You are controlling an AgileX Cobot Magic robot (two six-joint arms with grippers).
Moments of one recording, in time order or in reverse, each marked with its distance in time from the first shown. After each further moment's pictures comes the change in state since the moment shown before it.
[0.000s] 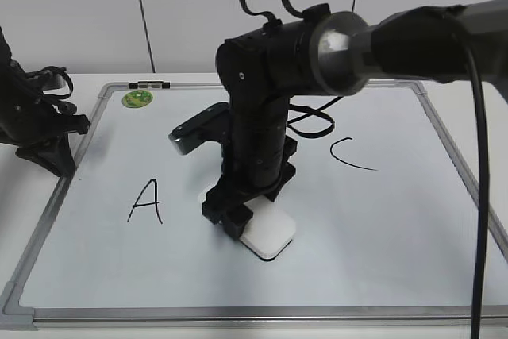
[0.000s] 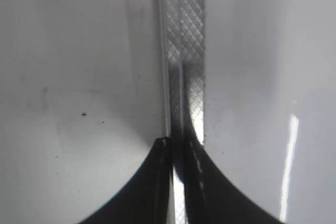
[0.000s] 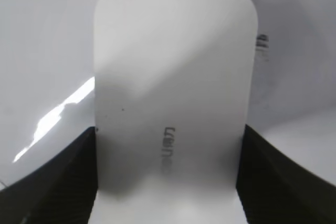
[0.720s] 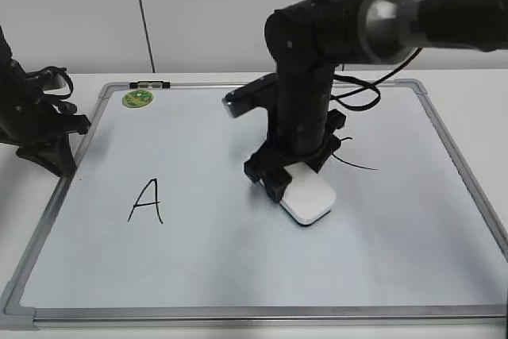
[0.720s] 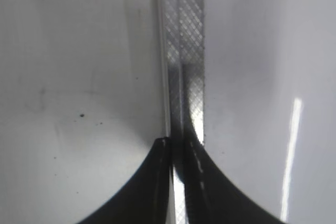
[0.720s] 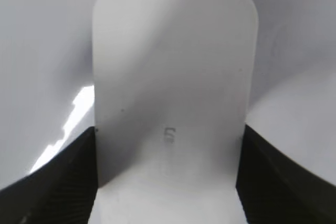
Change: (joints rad) left arm 0.000 0.000 0.000 0.000 0.000 0.004; right arm -0.120 -0.022 -0.007 -0.095 0.042 0.127
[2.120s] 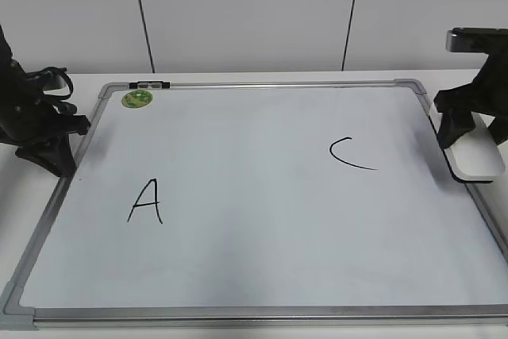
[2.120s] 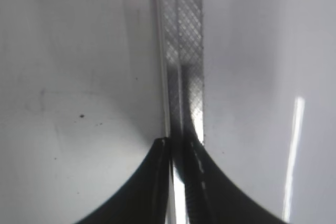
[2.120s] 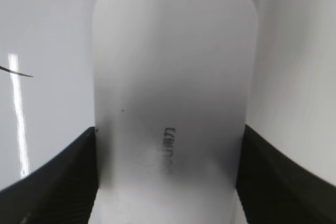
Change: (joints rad) left arm 0.000 0.002 0.000 0.005 -0.003 0.004; right arm -0.601 -0.263 0.278 0.138 -0.150 -0.057
